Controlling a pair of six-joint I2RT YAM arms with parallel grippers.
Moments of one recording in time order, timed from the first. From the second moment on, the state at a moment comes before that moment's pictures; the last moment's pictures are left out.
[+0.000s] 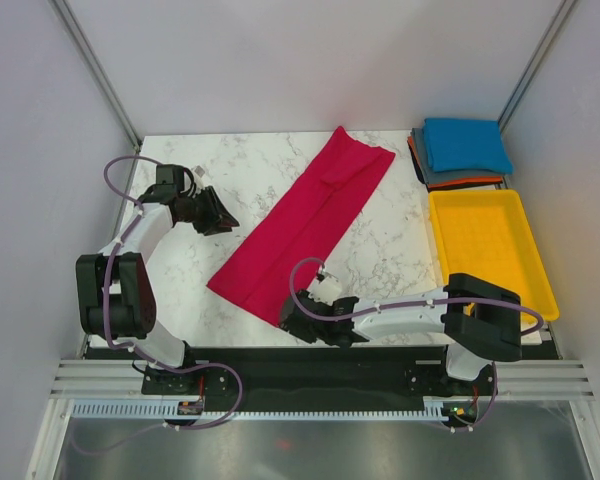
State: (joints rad) left arm 0.03 1.60 1.12 -0.51 0.53 -0.43; right arm 1.31 1.65 0.88 -0.20 0.36 1.63
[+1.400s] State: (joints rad) left arm 0.04 1.59 1.11 -0.50 0.53 -0.43; right arm 1.30 1.79 1.01 -0.31 0.42 1.63
